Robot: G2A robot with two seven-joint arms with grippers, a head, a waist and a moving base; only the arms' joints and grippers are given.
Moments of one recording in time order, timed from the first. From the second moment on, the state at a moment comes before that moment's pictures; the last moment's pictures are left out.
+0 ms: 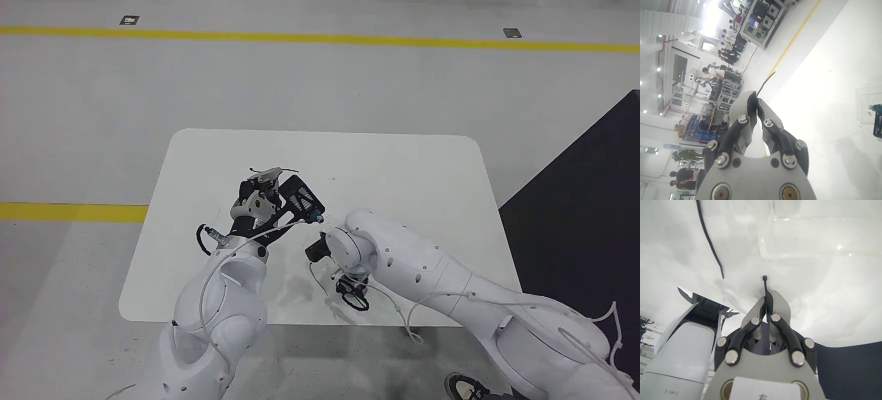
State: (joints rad) left arm 1.17 -1.29 -1.06 -2.11 2.24 -0.28 -0.69; right arm -0.46 -1.35 0.32 -1.15 -0.56 0.22 1.54
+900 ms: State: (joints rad) left arm 1.17 -1.29 -1.06 -2.11 2.24 -0.28 -0.69; right arm -0.60 -1.00 0.73 -1.38 -0.09 -0.29 1.54
